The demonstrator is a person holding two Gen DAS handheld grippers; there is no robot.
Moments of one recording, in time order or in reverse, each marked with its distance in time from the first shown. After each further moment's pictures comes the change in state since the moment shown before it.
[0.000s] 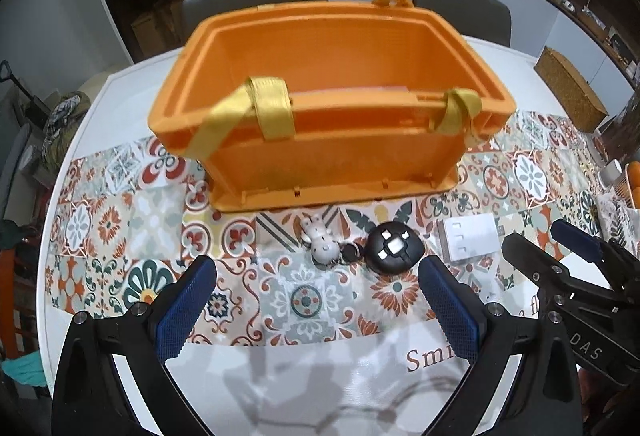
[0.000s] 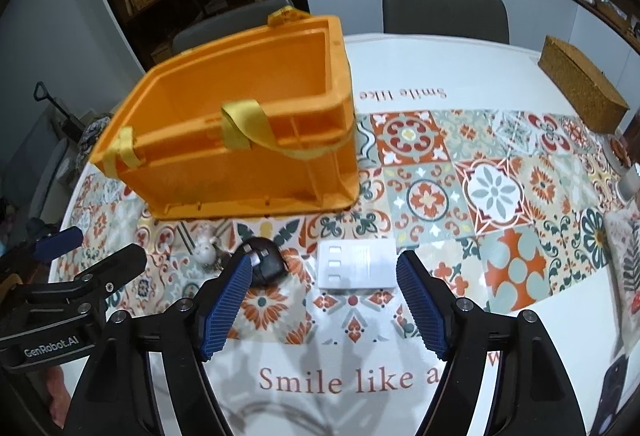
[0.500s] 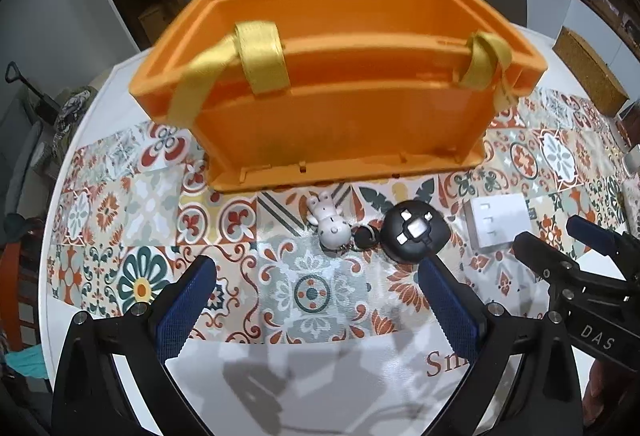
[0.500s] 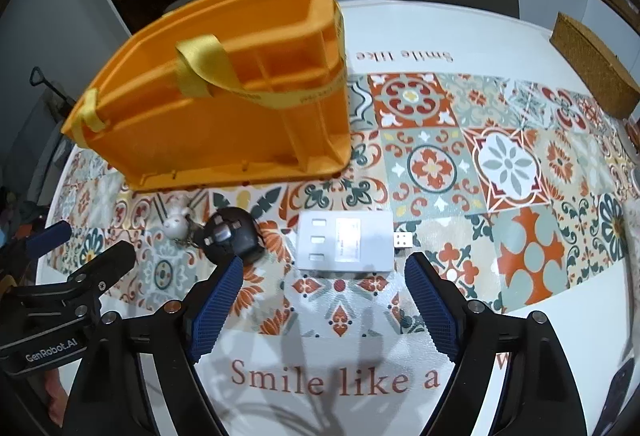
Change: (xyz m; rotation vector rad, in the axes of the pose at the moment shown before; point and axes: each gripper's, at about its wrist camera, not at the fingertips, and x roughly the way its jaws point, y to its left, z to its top) left arm 0.033 -0.006 -0.014 0.008 0.038 0.066; right arm 0.039 -0.016 -0.011 -0.008 0.087 0.003
